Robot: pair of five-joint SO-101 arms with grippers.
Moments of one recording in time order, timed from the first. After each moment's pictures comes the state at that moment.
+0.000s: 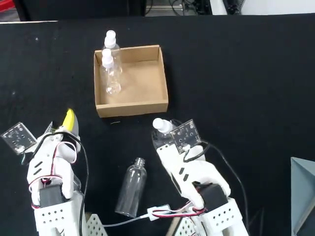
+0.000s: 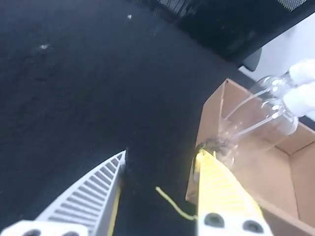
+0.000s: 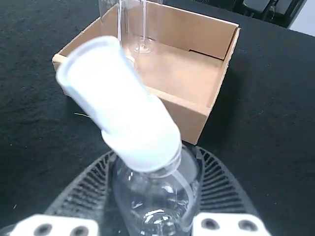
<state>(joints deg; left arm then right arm) -17.7 -104.0 96.0 38.6 24.3 -24.4 -102.9 96.7 43.6 4.3</state>
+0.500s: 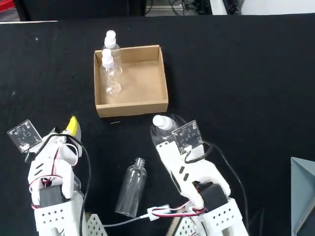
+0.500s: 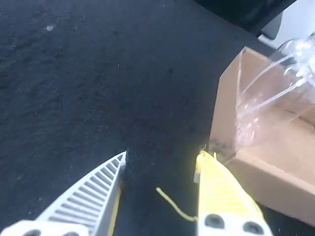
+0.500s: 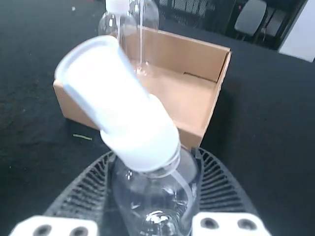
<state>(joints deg) -17.7 -104.0 96.0 44.5 19.1 -24.4 -102.9 96.7 37.8 4.3</state>
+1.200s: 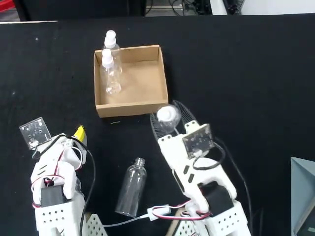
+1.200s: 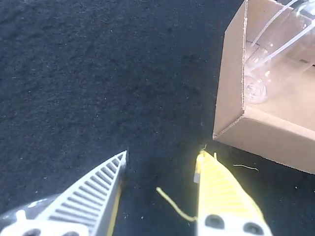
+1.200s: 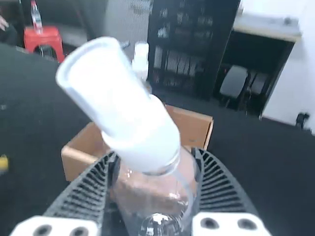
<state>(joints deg) -15.4 -104.0 96.0 51.3 13.0 -24.4 -102.9 87.7 33.1 4.3</state>
